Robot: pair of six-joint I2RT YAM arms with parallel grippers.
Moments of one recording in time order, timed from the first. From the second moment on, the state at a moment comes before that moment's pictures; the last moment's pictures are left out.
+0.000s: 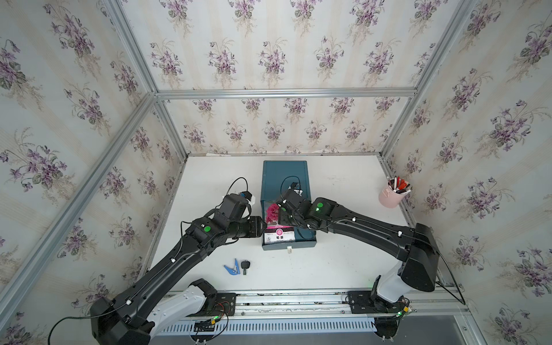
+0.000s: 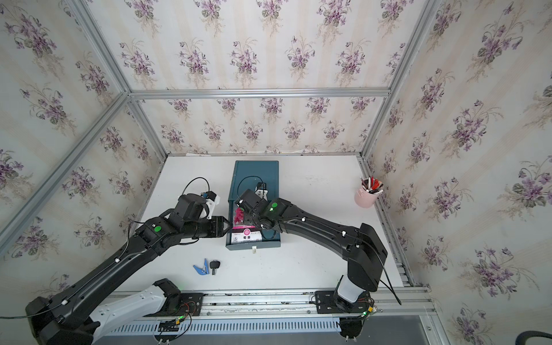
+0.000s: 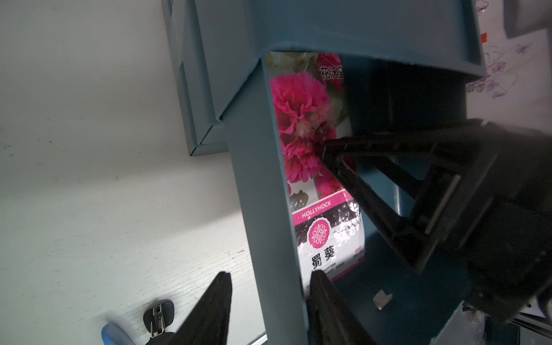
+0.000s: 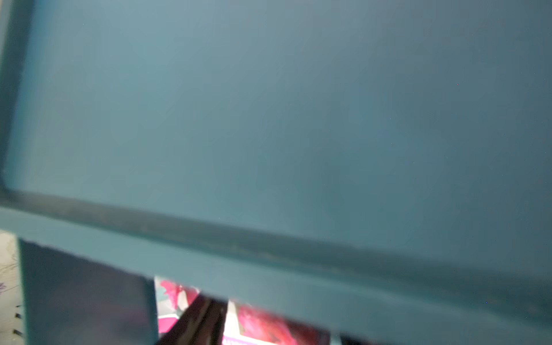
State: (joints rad) left arm -0.60 1.01 0.92 -0.77 0.20 -0.60; right arm 1.02 1.64 1.37 -0.74 0.26 0.93
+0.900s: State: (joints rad) left arm -0.60 1.00 0.91 -0.73 0.16 -0.65; right arm 1.05 1.58 1.46 -0.81 0.25 0.95
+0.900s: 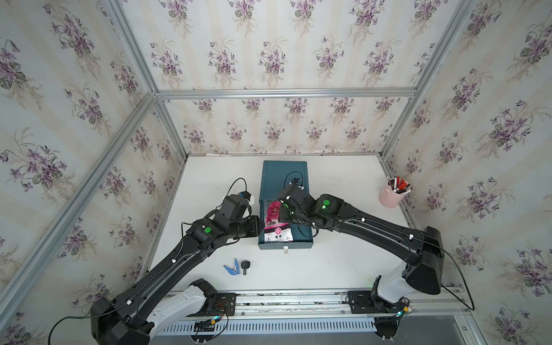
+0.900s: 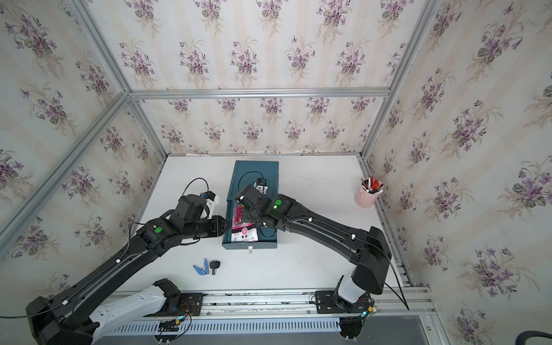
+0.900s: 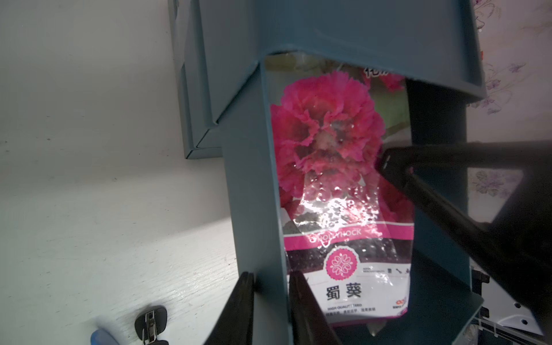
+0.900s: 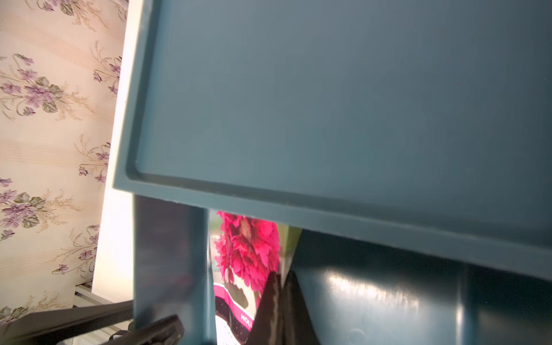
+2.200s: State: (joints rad) left arm -0.60 1.06 1.00 -0.85 0.01 -0.74; right arm 0.35 0.96 1.03 -0.95 0.36 0.91
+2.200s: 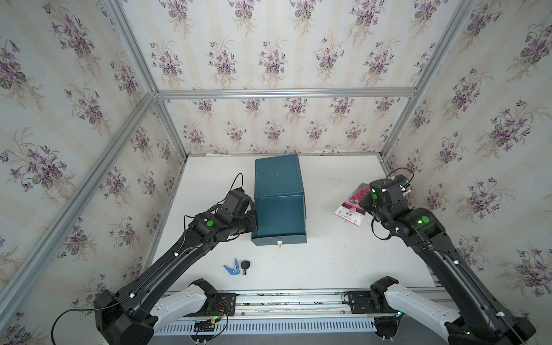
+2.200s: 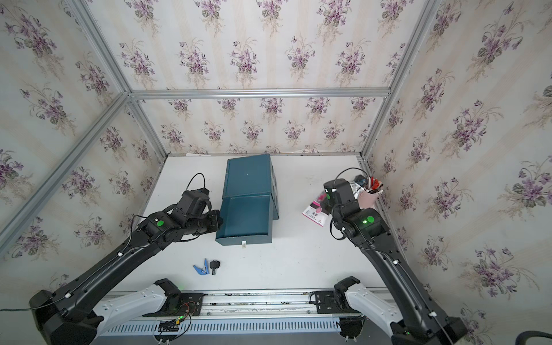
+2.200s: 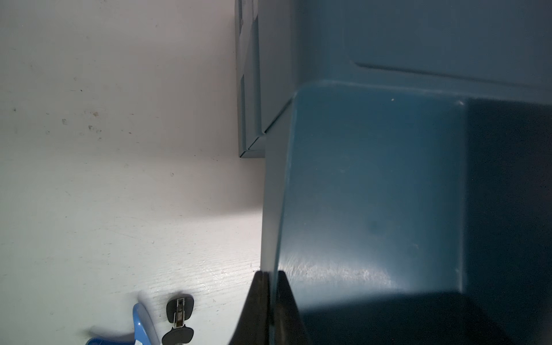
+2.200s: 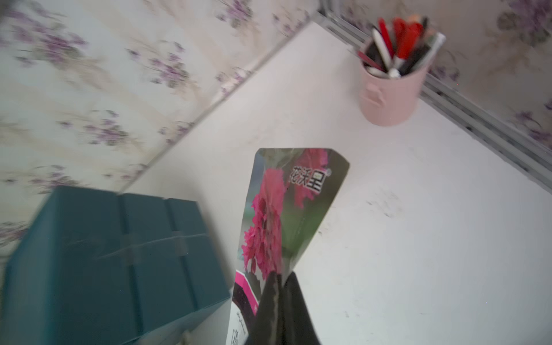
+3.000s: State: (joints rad) left arm -0.64 1.10 1.02 -0.84 -0.03 -0.75; right arm 0.52 0.91 0.84 -0.85 0.25 0.81
